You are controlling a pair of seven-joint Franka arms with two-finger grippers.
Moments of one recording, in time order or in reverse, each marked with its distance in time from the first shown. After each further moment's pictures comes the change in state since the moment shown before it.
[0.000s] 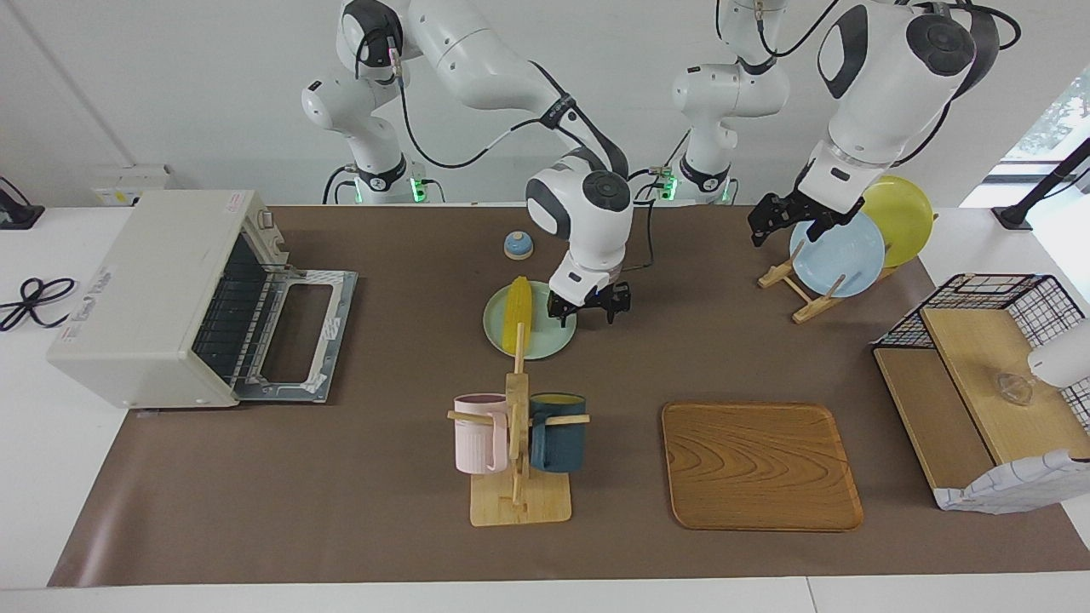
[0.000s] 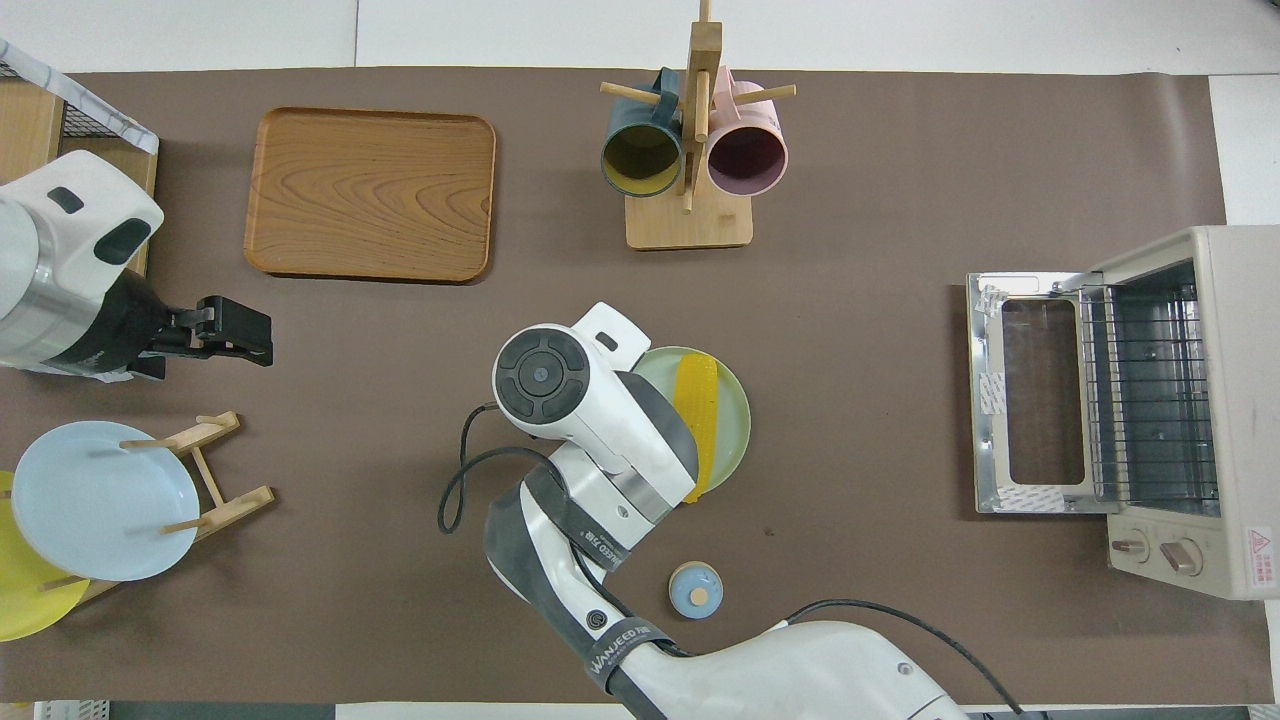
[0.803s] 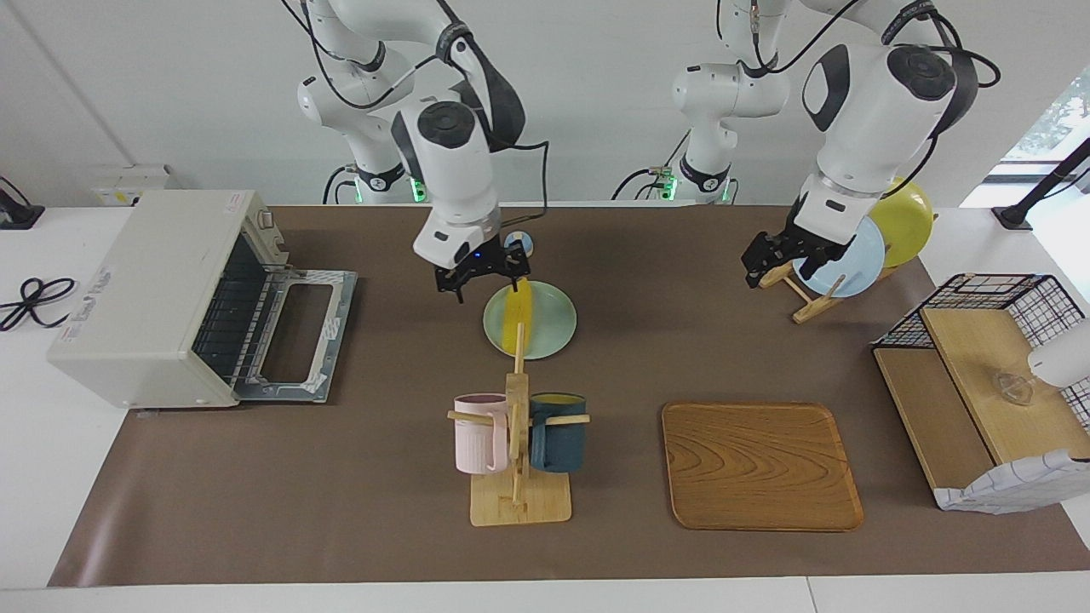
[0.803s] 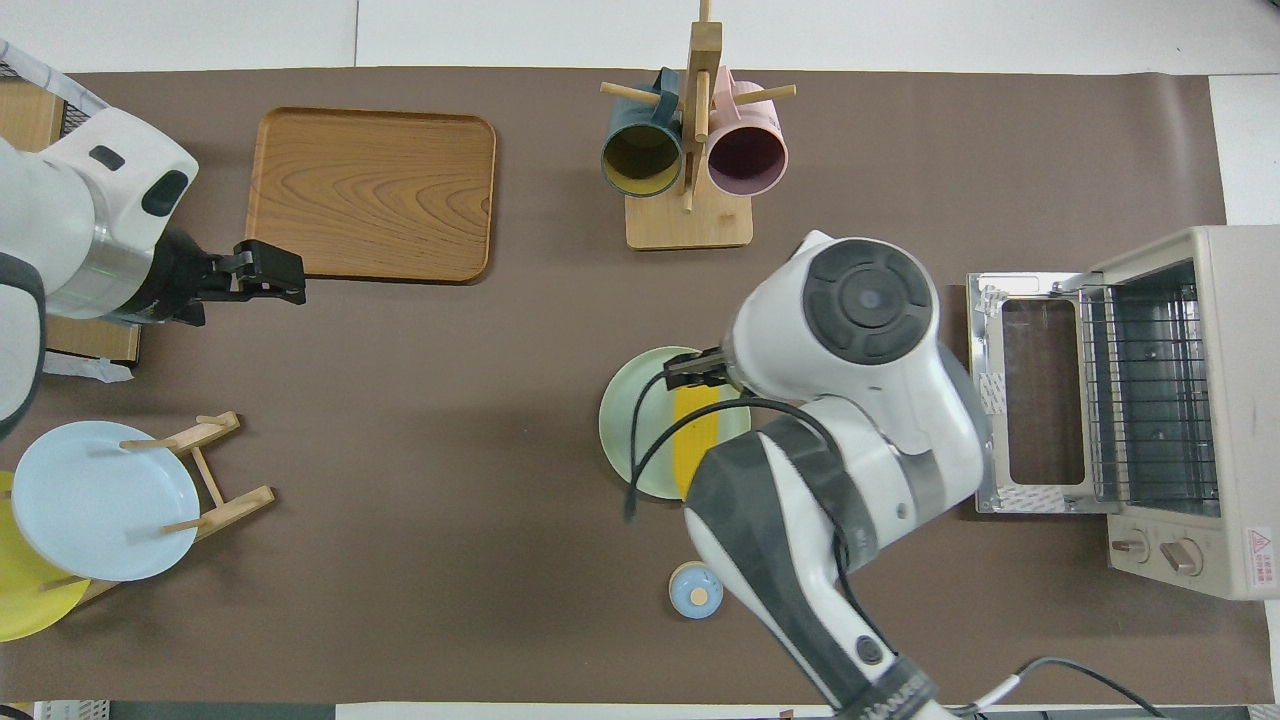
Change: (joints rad) left arm -0.013 0.049 0.009 -0.017 -0.001 0.163 -0.079; right arm -0.179 -0.321 0.002 -0.135 0.026 -0.135 -0.227
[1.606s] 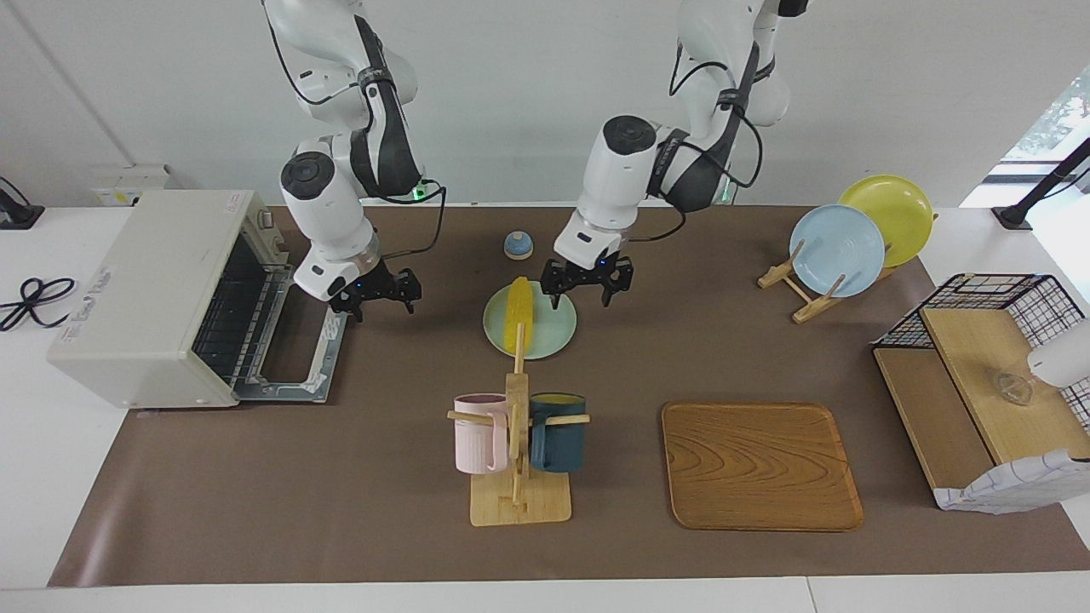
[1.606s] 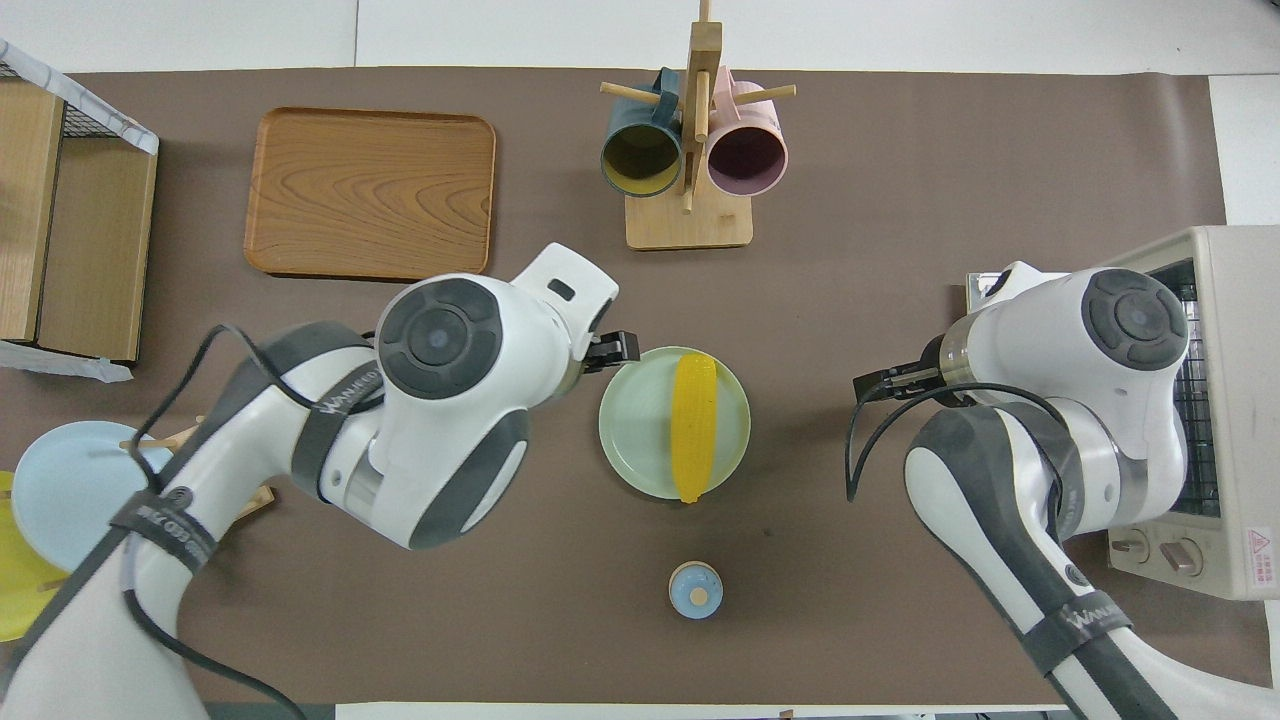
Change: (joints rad) left arm -0.433 0.138 -0.010 -0.138 -0.002 0.392 -0.383; right arm -0.353 -0.197 -0.012 -0.448 -0.001 0.185 -0.422
